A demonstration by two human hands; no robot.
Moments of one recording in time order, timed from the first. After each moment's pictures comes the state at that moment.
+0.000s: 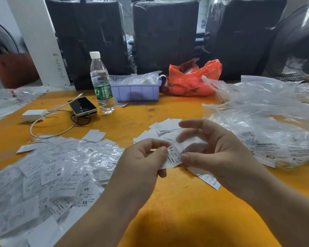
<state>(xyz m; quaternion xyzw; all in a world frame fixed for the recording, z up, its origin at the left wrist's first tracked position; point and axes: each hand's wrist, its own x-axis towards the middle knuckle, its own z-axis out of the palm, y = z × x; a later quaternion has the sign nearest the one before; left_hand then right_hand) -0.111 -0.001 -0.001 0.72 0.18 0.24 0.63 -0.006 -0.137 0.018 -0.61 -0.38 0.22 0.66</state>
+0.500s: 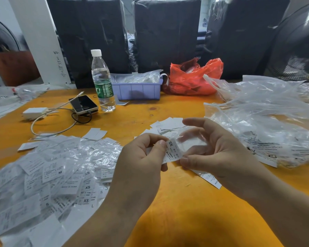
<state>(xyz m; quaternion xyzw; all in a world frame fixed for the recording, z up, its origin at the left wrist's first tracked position) -0.111 -0.006 -0.002 0.73 0.17 0.32 0.58 -0.007 -0.134 0.017 -0.59 -0.35 0.27 0.68</state>
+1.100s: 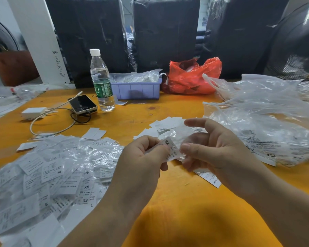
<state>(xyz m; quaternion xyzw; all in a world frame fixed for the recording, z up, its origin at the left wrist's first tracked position) -0.111 -0.005 -0.001 0.70 0.17 0.27 0.63 -0.009 -0.134 0.020 -0.60 -0.33 0.26 0.69</state>
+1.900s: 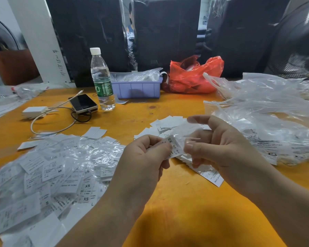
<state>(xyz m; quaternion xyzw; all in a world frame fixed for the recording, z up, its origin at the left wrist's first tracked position) -0.110 -0.006 0.001 0.67 0.16 0.25 0.69 -0.006 -0.136 0.022 -0.60 -0.35 0.25 0.68</state>
